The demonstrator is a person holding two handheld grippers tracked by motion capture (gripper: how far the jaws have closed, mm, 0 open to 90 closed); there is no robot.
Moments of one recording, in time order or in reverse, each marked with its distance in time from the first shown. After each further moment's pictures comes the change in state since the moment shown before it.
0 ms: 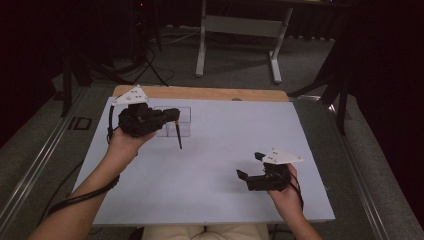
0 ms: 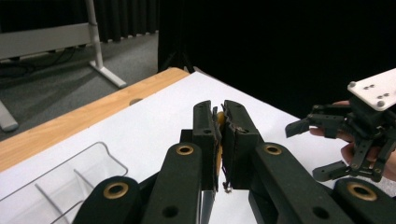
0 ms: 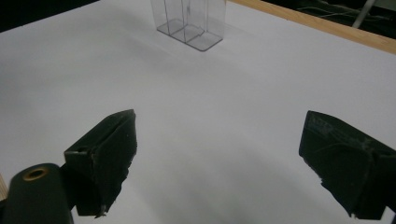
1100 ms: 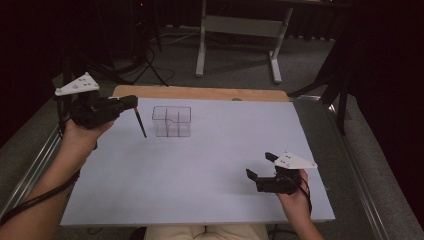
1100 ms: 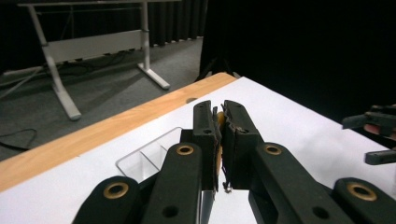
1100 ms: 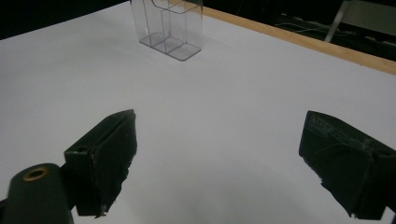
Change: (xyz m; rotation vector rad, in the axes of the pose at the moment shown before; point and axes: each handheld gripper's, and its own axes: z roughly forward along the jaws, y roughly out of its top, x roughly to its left) left arm 0.043 0.010 -0.076 -0.027 0.160 -0.020; right arm -0.009 -0.010 -0.021 -0.070 -0.056 0.014
